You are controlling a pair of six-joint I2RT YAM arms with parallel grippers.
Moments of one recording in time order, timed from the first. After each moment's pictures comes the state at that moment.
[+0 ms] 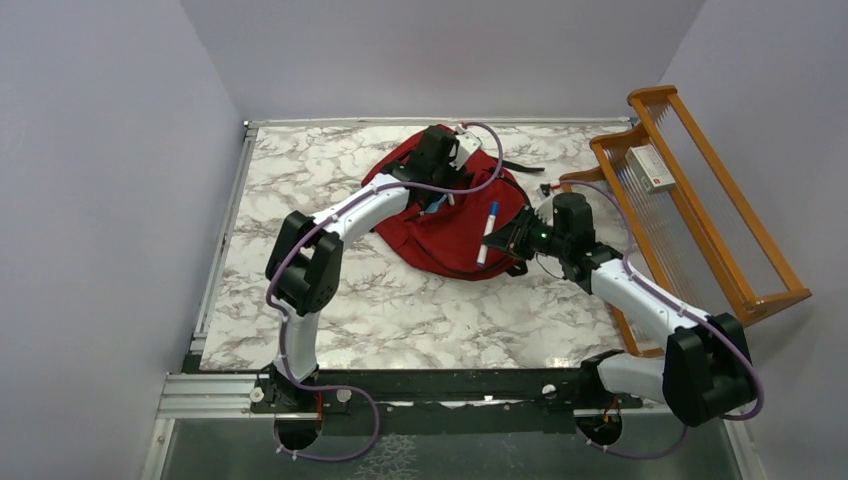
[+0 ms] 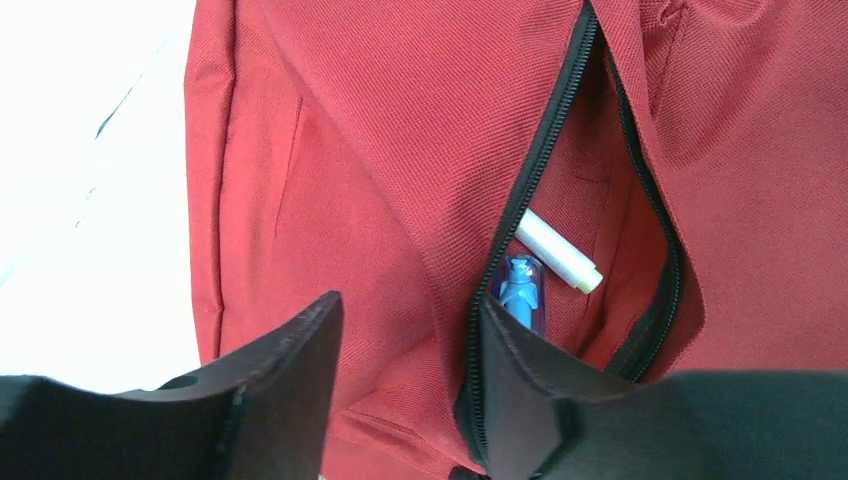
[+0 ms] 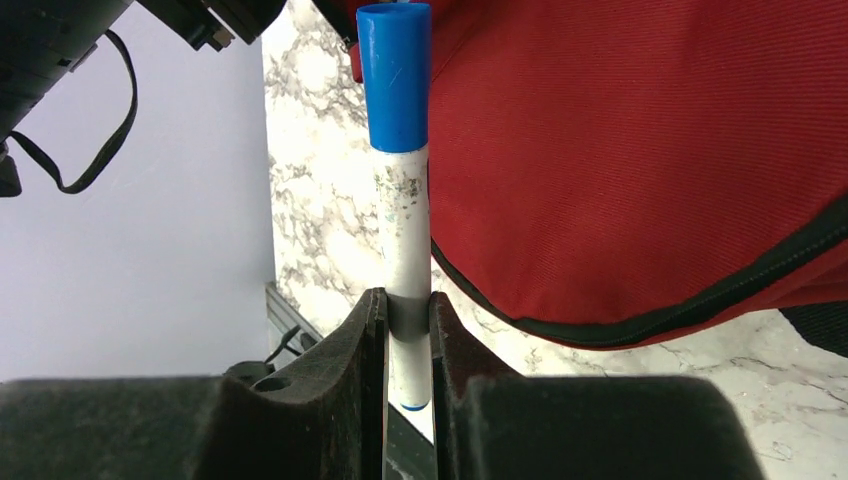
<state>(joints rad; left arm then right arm) -0.63 1.98 1.65 -0.35 -0.18 0.29 0.33 1.21 0.65 0.05 -0.46 0.86</state>
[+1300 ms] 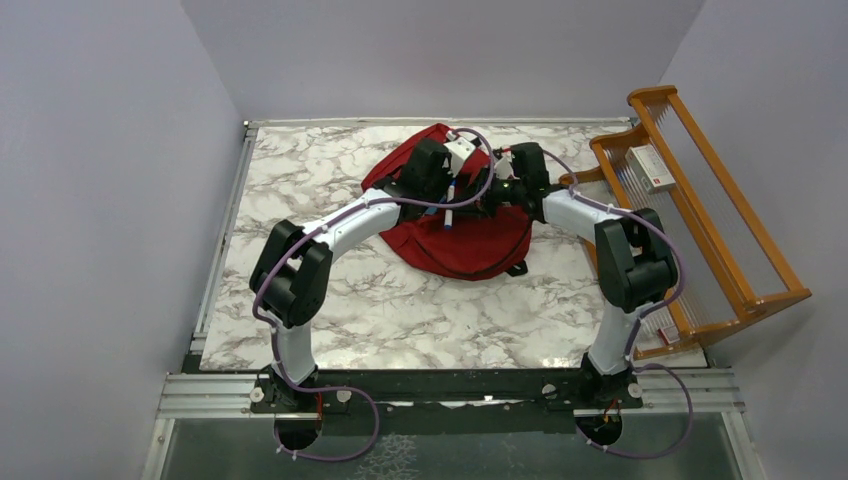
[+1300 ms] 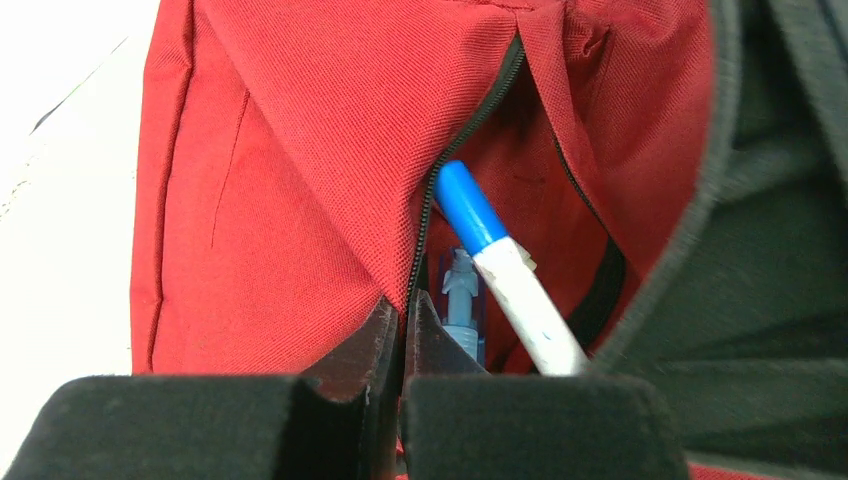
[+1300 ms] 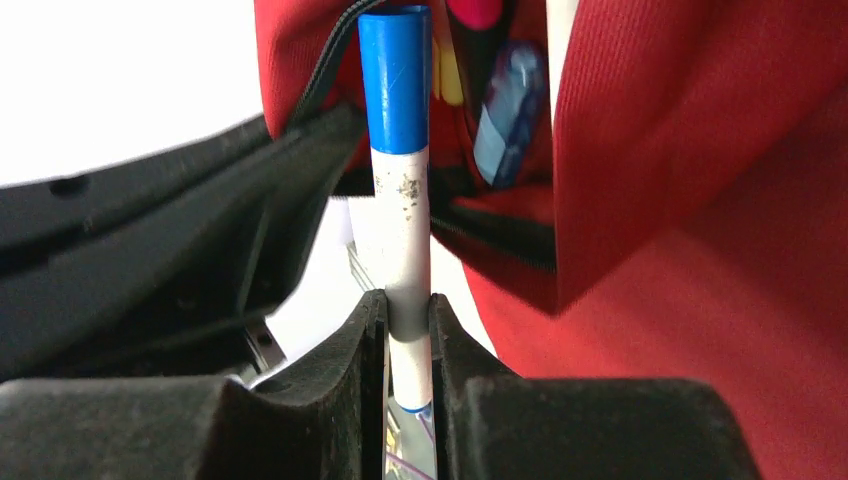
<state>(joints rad) -0.64 1.86 1.45 -0.17 -0.12 0.18 0.33 1.85 1.18 0.03 -0.77 0.94</state>
